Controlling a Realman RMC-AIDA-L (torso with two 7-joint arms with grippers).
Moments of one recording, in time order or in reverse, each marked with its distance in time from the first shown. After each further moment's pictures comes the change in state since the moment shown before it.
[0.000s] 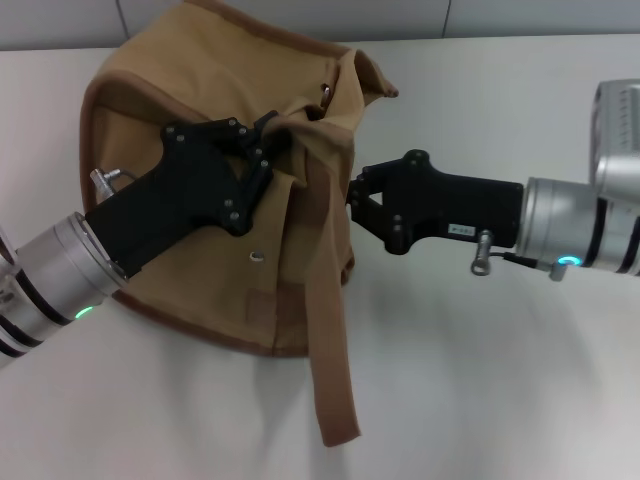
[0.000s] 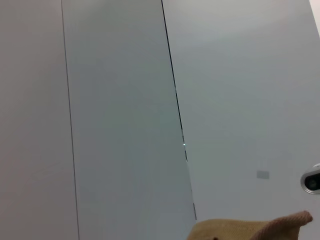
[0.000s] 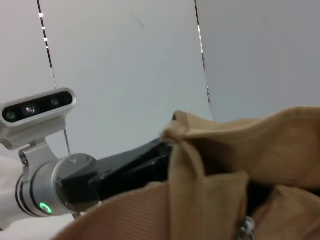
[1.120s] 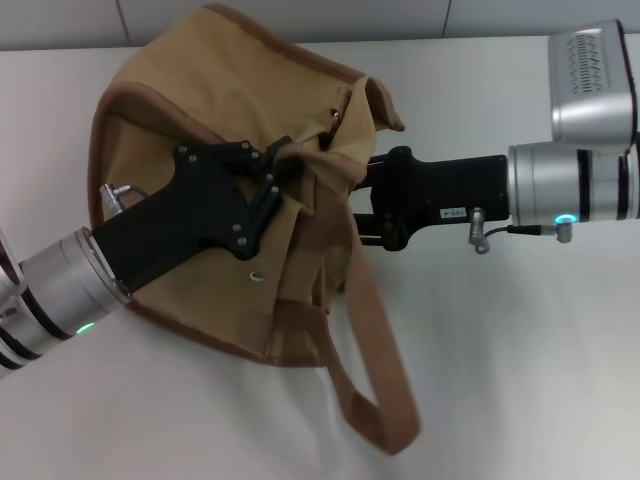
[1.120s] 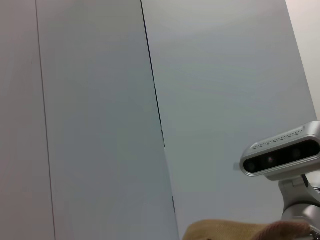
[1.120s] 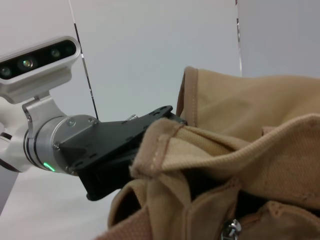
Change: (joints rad) left arm 0.012 0.000 0.051 0.016 0.016 0.010 0.004; right arm 0.064 0.005 -0.073 -0.208 -0.192 0.025 0.265
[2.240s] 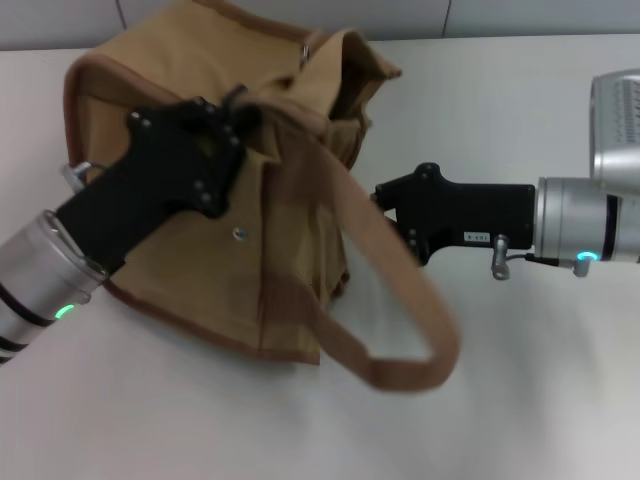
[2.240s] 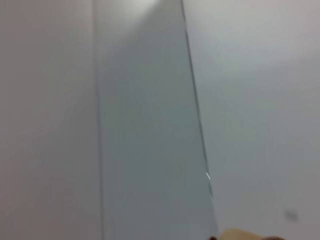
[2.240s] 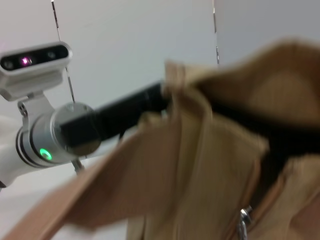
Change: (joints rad) left arm 0.004 0.000 -0.127 -0.040 -0.023 0.058 -0.009; right arm -0.098 0.003 0.010 0.039 0.093 -0.007 -0.129
